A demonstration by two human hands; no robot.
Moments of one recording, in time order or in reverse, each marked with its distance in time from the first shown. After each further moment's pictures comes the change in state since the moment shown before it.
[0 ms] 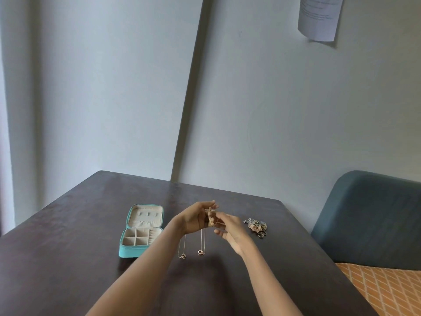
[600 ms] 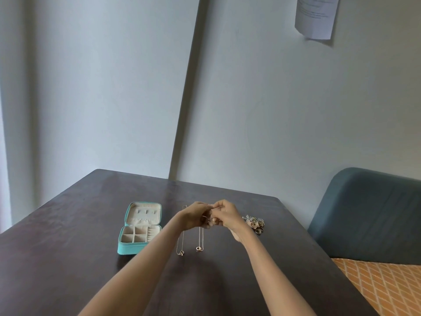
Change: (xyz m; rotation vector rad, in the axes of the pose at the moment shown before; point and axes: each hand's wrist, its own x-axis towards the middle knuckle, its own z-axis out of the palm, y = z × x) left_hand 0.005 -0.002 0.002 0.366 0.077 -0.030; right_hand -0.001 -0.023 0.005 -0.366 -0.012 -0.144
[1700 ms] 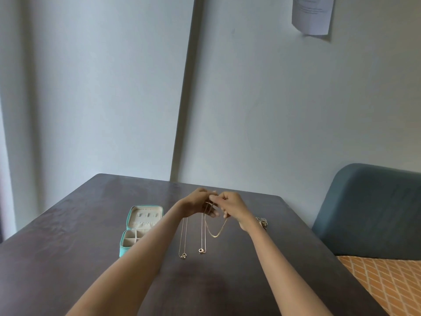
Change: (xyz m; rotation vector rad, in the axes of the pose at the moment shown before) left_hand -0.004 0.037 -0.007 0.135 -0.057 0.195; right_hand 0.001 -0.032 -0.012 -0.232 0.030 -0.101
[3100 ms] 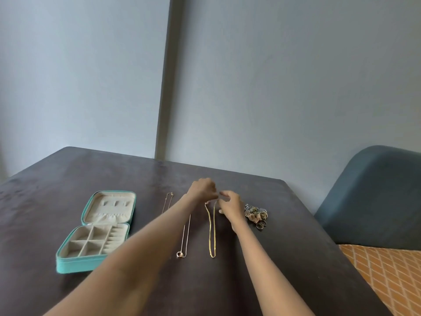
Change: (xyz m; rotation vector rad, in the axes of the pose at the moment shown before) left_hand 0.138 -0.067 0.010 1.050 0.289 -0.037; right_hand 0.088 0.124 0.008 -0.087 0.226 0.221
